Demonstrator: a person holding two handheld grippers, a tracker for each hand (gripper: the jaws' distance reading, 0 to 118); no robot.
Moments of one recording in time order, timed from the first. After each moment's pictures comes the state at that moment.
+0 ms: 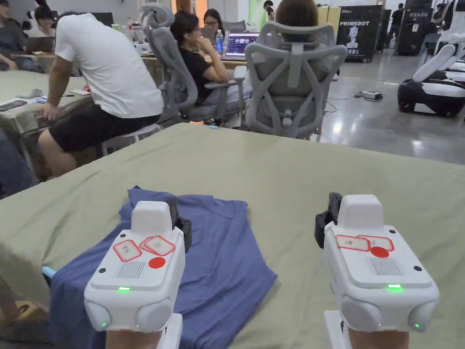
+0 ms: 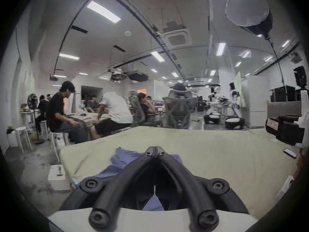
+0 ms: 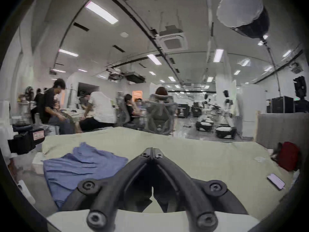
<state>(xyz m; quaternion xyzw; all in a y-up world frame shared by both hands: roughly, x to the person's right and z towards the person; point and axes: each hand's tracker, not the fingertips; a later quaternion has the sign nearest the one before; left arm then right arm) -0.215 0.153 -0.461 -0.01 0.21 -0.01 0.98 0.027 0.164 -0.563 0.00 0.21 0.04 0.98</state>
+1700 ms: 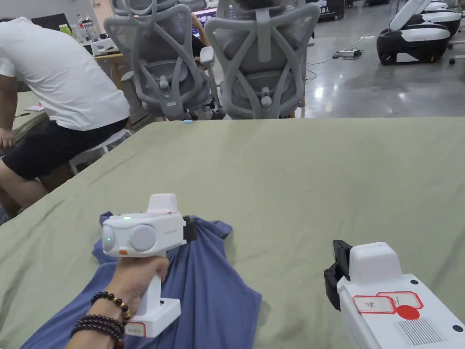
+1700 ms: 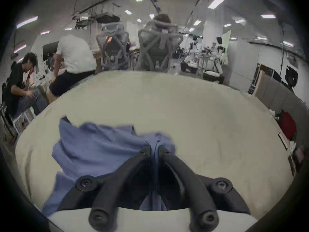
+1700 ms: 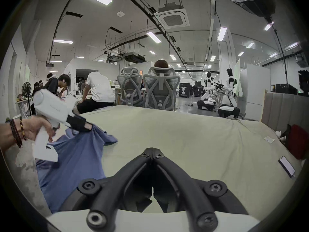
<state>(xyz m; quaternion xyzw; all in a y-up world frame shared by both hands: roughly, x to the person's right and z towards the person) -0.319 0.114 -0.737 -0.28 0.03 0.03 0.96 0.042 0.098 -0.634 -0.11 0.20 0.03 0.97</state>
